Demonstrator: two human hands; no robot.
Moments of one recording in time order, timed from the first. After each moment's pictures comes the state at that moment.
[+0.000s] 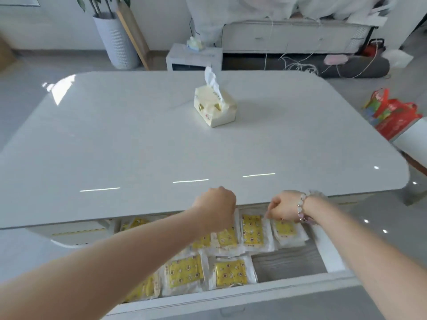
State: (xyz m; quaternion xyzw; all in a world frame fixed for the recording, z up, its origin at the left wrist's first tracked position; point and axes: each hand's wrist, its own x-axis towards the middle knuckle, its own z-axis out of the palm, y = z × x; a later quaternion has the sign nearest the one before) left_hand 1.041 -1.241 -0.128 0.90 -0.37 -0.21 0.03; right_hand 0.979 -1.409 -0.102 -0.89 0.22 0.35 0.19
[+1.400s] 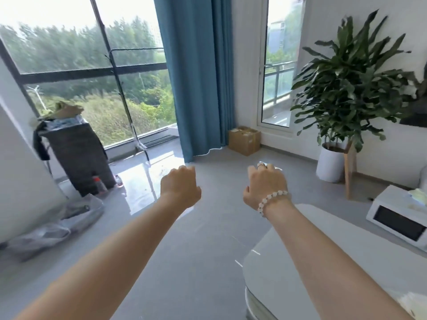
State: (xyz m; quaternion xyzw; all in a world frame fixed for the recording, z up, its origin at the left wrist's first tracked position) left_hand 1.019 -0.790 0.461 0.97 0.23 0.11 -0.05; right_hand 1.094 -0.957 0.452 -0.95 -0.28 -0.16 0.04
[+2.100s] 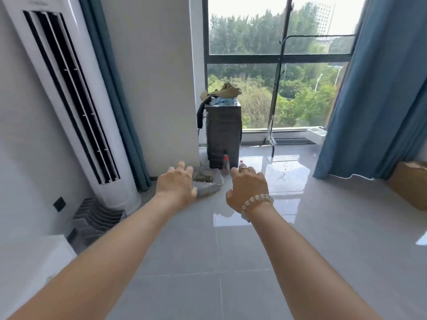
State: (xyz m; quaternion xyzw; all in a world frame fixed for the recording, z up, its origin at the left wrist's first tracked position) left_hand 0.792 -0.406 0.448 0.84 0.54 0.06 -0.08; right_hand 0.942 -0.475 0.438 -0.76 -0.63 -0.13 0.10
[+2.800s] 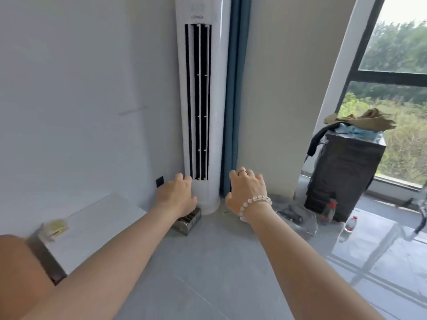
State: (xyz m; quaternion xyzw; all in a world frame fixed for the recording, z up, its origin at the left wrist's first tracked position) left_hand 0.680 -0.237 0.445 0.62 0.78 0.05 -0.07; right_hand 0.841 -0.199 0.462 -0.52 -0.84 -0.10 0.09
